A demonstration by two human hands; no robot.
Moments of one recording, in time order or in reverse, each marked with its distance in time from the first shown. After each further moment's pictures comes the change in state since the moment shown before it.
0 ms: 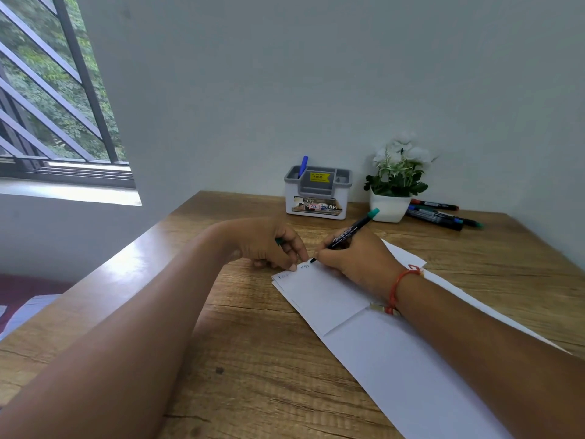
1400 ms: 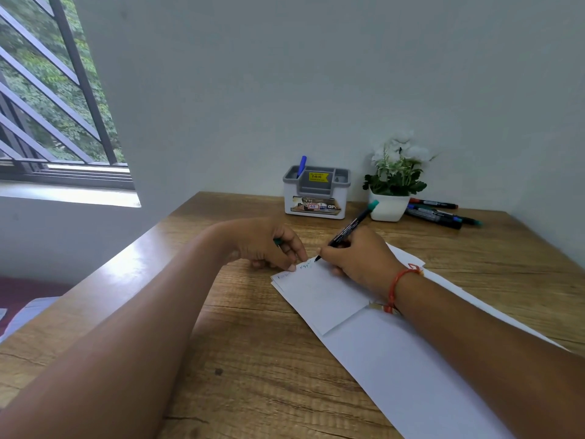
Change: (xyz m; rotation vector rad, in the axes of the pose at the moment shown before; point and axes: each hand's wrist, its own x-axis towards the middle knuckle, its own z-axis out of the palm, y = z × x) left_hand -0.004 0.003 0.002 -0.020 0.004 -0.016; right_hand -0.003 -0.003 -0.002 -0.059 0.035 0.025
